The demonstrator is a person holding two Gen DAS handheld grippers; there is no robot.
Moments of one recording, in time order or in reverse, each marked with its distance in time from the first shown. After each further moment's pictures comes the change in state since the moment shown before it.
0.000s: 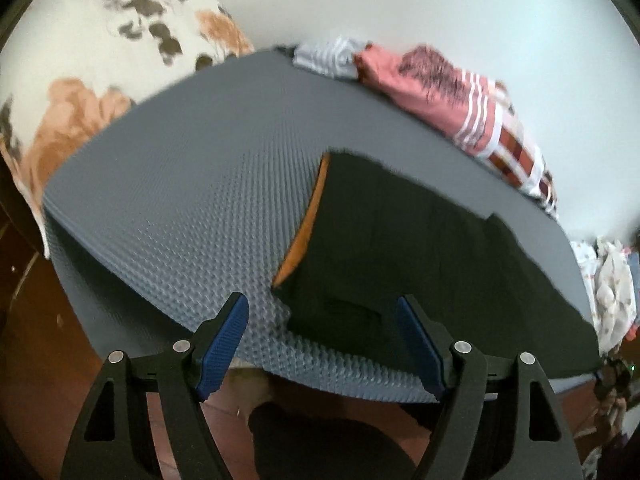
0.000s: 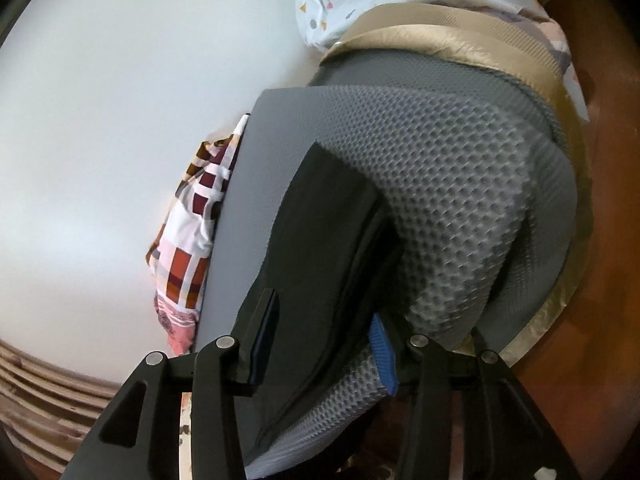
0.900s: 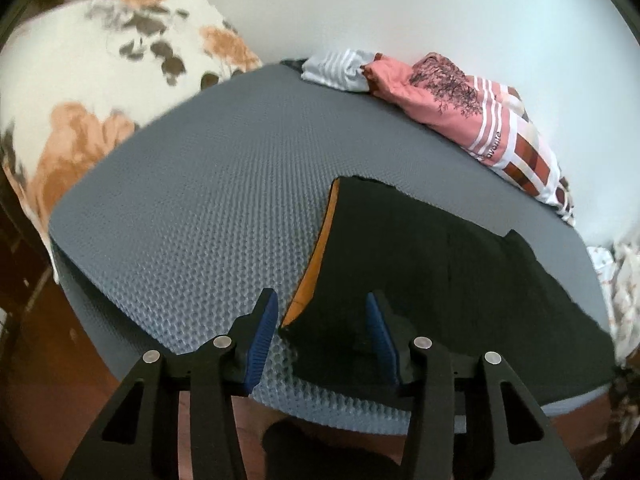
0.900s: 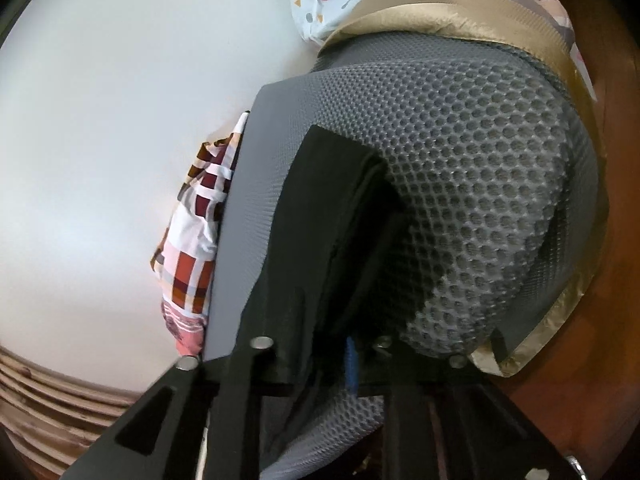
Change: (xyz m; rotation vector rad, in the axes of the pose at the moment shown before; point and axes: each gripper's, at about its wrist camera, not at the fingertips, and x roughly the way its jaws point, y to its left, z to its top) left arm 0.007 0.000 0.021 -0.001 -0.050 0.050; right arm 0.018 -0.005 -0.005 0.049 -0.014 0.033
